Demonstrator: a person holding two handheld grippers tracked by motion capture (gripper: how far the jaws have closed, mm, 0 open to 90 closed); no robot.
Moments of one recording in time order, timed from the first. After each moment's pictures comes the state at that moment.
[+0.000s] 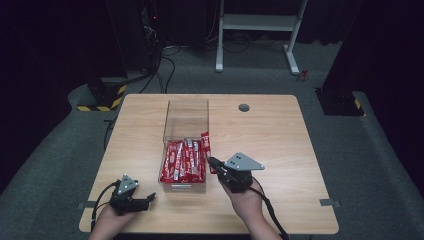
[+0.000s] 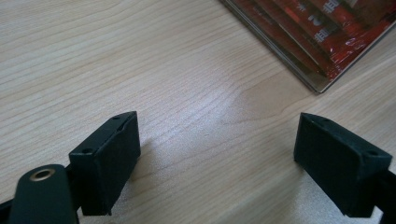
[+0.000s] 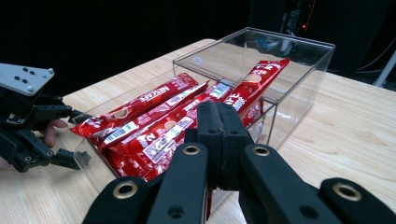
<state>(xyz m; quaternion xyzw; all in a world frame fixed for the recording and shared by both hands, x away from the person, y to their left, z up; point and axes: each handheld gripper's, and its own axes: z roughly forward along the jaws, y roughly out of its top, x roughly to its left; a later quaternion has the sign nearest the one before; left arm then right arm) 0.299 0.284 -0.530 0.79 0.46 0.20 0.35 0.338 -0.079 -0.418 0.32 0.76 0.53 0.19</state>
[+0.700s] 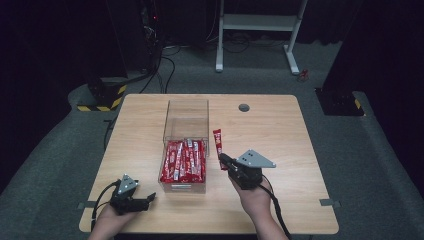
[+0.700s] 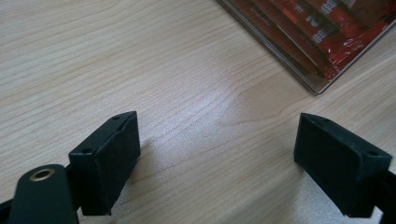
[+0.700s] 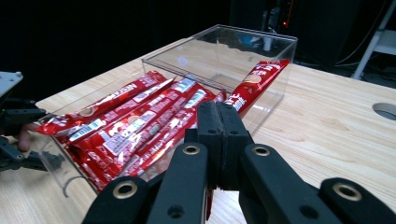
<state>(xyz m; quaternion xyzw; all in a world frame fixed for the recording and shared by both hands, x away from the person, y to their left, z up) 0.300 0.283 -0.530 0.79 0.46 0.20 0.35 0.347 -0.104 -0.420 0.34 0.75 0.53 0.21</state>
